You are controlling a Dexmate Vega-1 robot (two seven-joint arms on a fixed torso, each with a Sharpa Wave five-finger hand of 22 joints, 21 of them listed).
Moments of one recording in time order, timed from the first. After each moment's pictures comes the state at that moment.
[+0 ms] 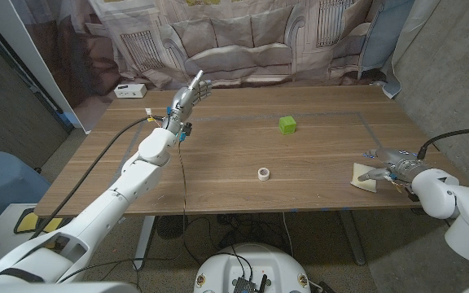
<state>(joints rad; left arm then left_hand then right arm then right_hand) 0.80 0.54 0.40 -1.46 -0.44 -0.34 0.08 0.35 0.06 0.00 0.00 0.20 0.43 0.13 0.20 0.18 0.46 0.08 0.23 0.20 0.39 0.06 0.19 0.18 0.35 0.11 0.21 0.18 -1.71 -1.05 0.13 -2.32 -0.58 -0.70 0.24 0.76 -0.08 0.29 -0.16 0.21 0.24 -0.04 0.22 0.20 0.31 -0.07 0.20 0.19 0.10 0.02 0.19 0.20 0.38 0.00 0.19 0.17</state>
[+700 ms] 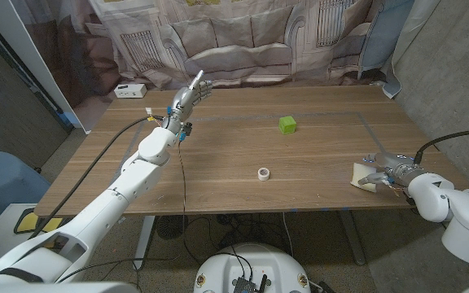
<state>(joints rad) 0.79 0.54 0.40 -1.47 -0.44 -0.33 0.08 0.35 0.07 0.00 0.00 0.20 0.43 0.13 0.20 0.18 0.46 0.08 0.22 0.20 0.40 0.07 0.19 0.18 0.35 0.11 0.20 0.18 -1.69 -1.14 0.06 -2.29 -0.50 -0.75 0.15 0.77 -0.06 0.29 -0.15 0.22 0.28 -0.05 0.22 0.20 0.35 -0.08 0.20 0.19 0.15 0.01 0.21 0.20 0.41 0.01 0.19 0.17</state>
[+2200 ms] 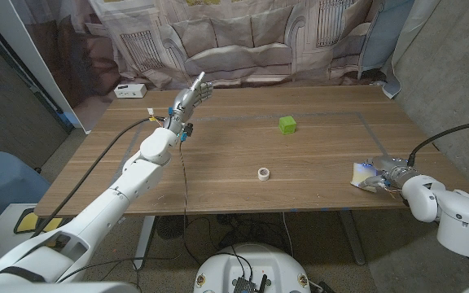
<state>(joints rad) 0.79 0.54 0.41 -1.47 -0.44 -0.30 0.09 0.35 0.08 0.01 0.00 0.20 0.44 0.14 0.20 0.18 0.47 0.07 0.22 0.20 0.40 0.07 0.19 0.18 0.35 0.11 0.20 0.18 -1.54 -1.35 -0.16 -2.26 -0.27 -0.86 -0.04 0.79 -0.05 0.29 -0.15 0.22 0.32 -0.07 0.22 0.20 0.38 -0.10 0.21 0.19 0.19 0.00 0.22 0.20 0.44 0.01 0.20 0.17</state>
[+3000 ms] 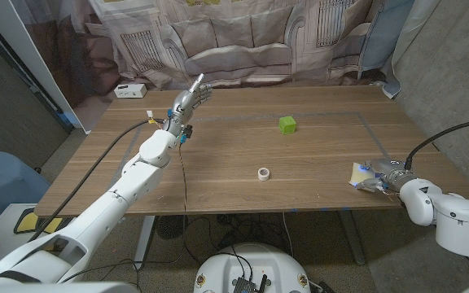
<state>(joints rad) 0.81 0.54 0.40 -1.48 -0.45 -0.30 0.10 0.35 0.08 0.01 0.00 0.20 0.44 0.14 0.20 0.18 0.47 0.08 0.22 0.20 0.40 0.07 0.19 0.18 0.35 0.11 0.20 0.18 -1.43 -1.43 -0.33 -2.25 -0.16 -0.87 -0.16 0.78 -0.05 0.29 -0.14 0.22 0.42 -0.09 0.25 0.19 0.48 -0.12 0.22 0.18 0.29 -0.01 0.25 0.20 0.50 0.04 0.21 0.17</state>
